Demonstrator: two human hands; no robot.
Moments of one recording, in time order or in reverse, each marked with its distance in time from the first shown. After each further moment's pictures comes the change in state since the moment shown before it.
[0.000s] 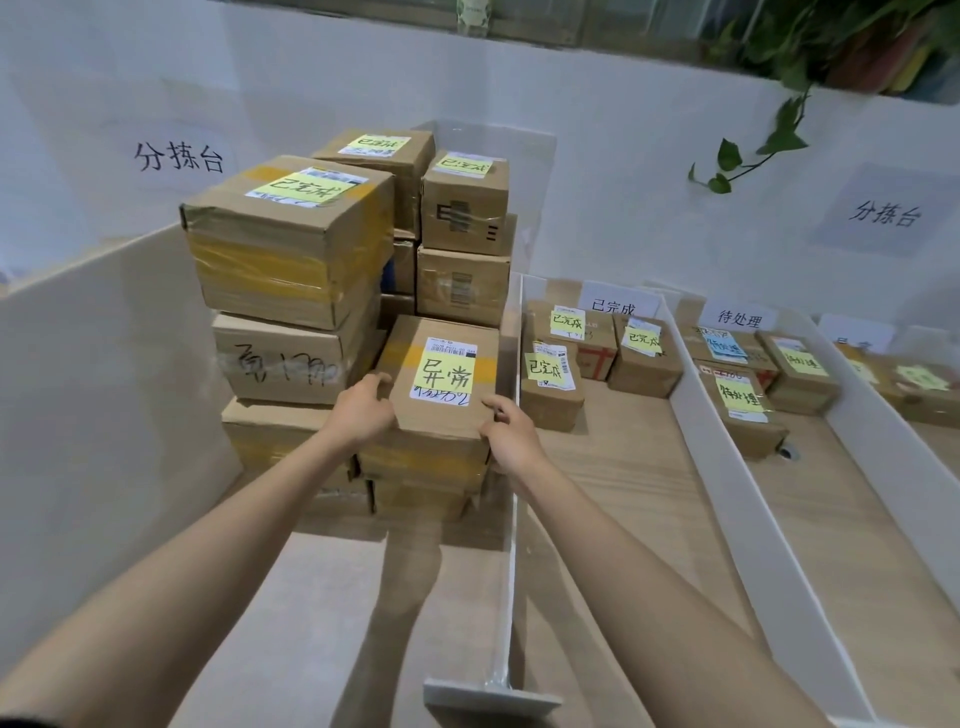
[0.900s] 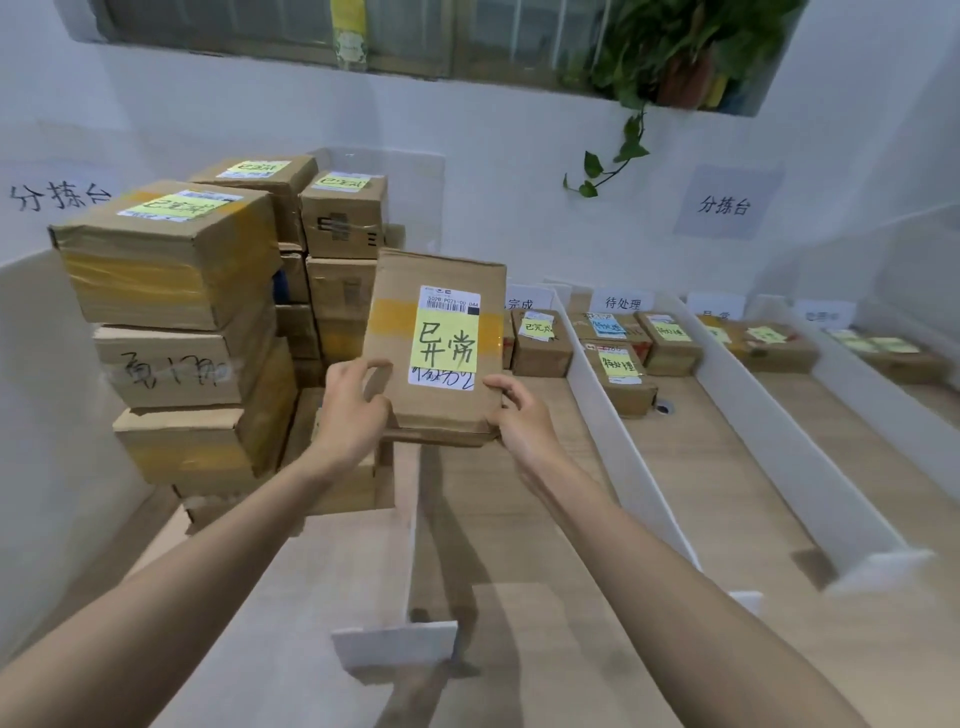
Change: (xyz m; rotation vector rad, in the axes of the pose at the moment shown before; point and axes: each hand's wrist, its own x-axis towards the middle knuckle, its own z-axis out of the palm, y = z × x) left_hand -0.117 0.100 0.048 -0.302 0.106 0.248; right_hand -0.092 0.021 -0.120 0.227 0.193 -0.186
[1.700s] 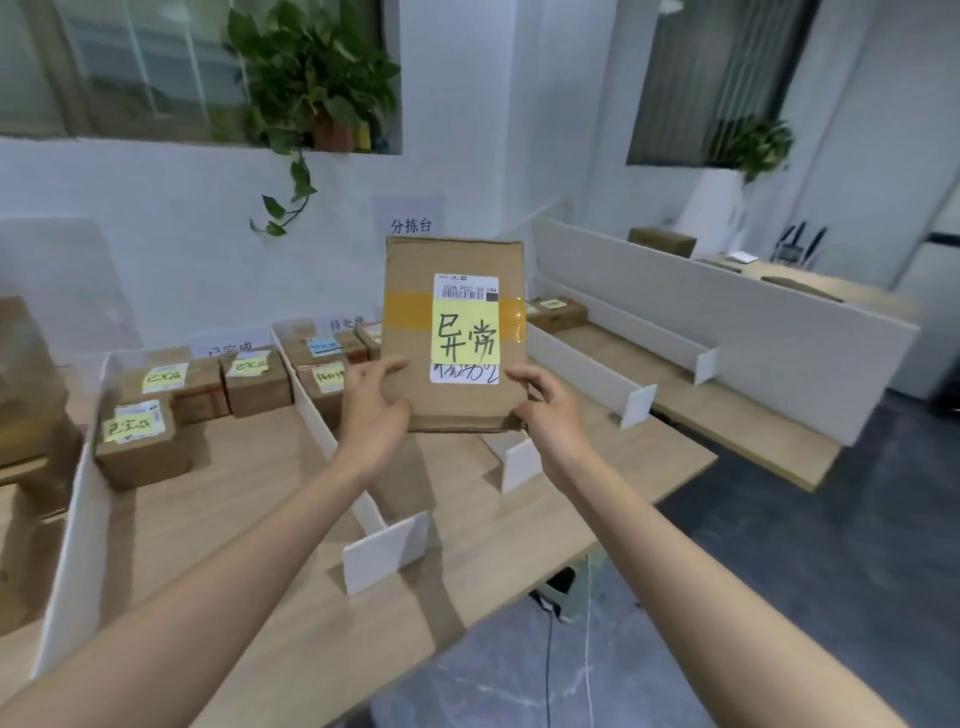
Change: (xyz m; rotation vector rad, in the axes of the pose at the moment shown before) left_hand -0.225 0.232 0.260 -0.179 -0.324 0.433; right_hand -0.232 -0.026 -0.379 0.094 0.577 -0.215
